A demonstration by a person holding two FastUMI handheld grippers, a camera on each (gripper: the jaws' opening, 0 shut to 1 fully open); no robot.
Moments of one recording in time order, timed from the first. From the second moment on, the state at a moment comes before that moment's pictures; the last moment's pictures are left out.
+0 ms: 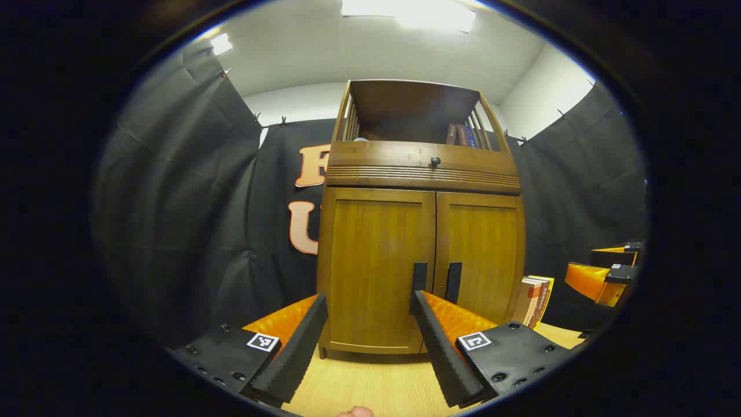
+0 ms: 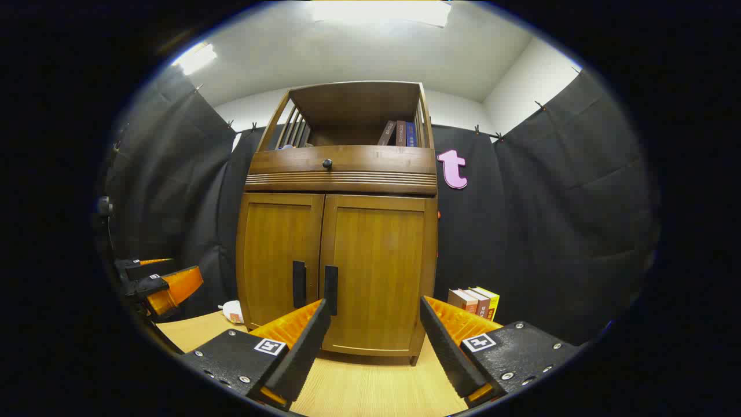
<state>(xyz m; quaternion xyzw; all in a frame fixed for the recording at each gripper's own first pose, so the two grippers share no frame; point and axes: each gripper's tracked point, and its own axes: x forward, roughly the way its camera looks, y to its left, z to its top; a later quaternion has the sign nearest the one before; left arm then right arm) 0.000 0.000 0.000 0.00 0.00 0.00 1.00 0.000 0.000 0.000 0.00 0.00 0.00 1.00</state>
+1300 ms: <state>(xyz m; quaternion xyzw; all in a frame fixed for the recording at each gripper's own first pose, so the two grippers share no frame) 0.002 -0.001 0.013 0.02 -0.02 0.00 1.00 0.002 -0.013 0.001 0.01 0.00 -0.02 1.00</state>
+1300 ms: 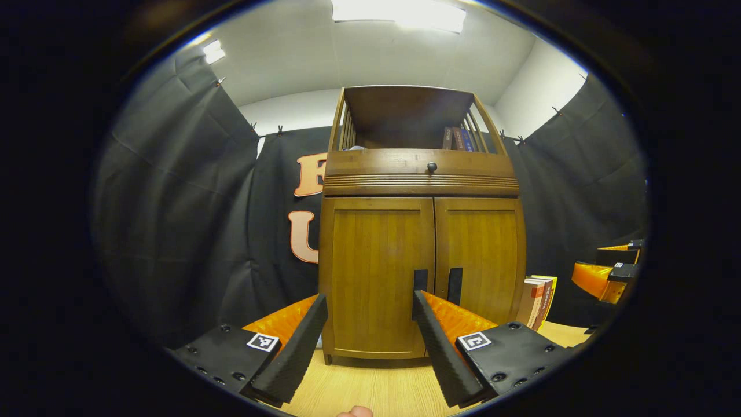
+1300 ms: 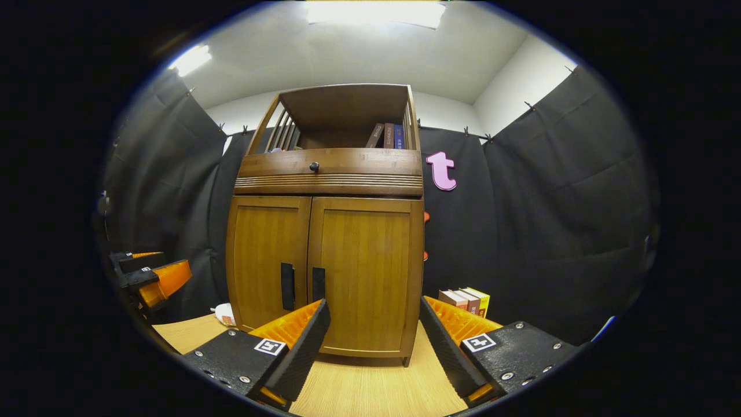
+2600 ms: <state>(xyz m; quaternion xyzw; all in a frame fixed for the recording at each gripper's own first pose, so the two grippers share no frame) 0.009 0.007 0.000 0.01 0.00 0.01 1.00 0.118 0.029 0.029 0.02 -0.02 0.06 1.00</state>
